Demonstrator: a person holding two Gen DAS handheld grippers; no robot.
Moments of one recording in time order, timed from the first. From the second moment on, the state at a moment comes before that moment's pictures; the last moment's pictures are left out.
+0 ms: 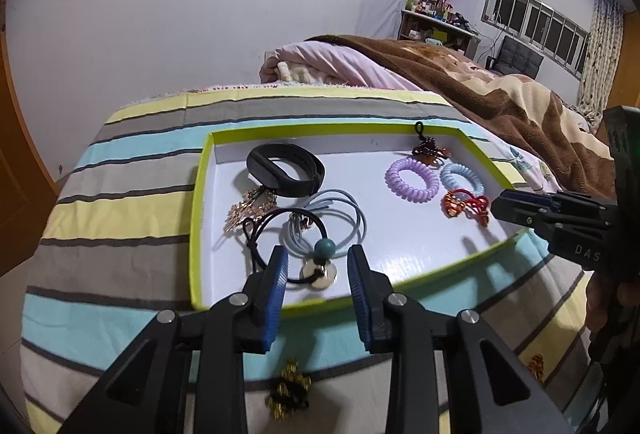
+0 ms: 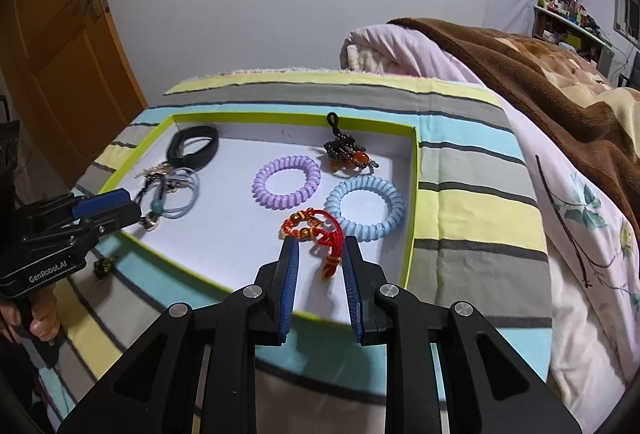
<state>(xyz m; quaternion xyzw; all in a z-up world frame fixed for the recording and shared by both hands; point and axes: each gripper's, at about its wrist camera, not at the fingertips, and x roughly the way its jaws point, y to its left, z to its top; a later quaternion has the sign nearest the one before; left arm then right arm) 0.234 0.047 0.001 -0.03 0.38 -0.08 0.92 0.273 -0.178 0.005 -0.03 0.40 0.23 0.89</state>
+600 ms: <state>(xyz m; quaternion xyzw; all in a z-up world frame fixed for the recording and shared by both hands) 0.133 0.065 0.014 -0.06 0.35 -0.05 0.93 0.162 -0.189 0.022 -0.02 0.37 0.26 0.89</state>
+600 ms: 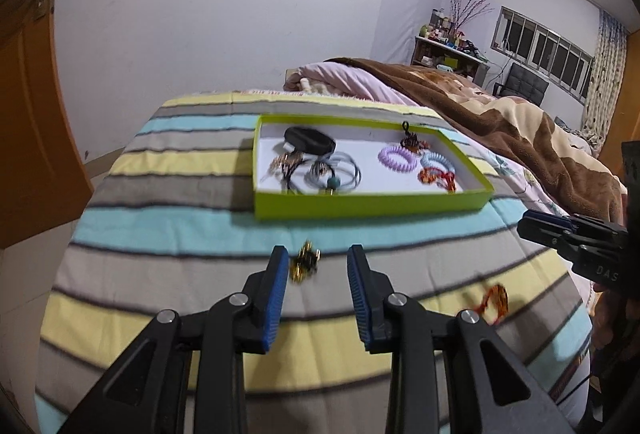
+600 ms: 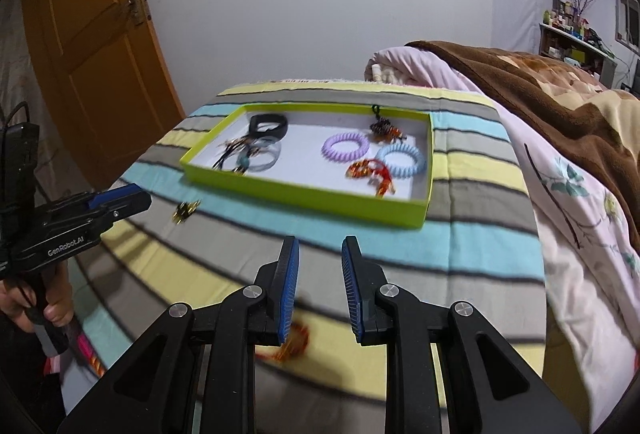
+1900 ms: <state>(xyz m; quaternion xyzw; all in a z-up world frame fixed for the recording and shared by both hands) 0.142 0.057 -0.013 -0.02 0.39 -0.03 0.92 0.146 -0.189 -0.016 -0.01 0.41 0.27 0.87</state>
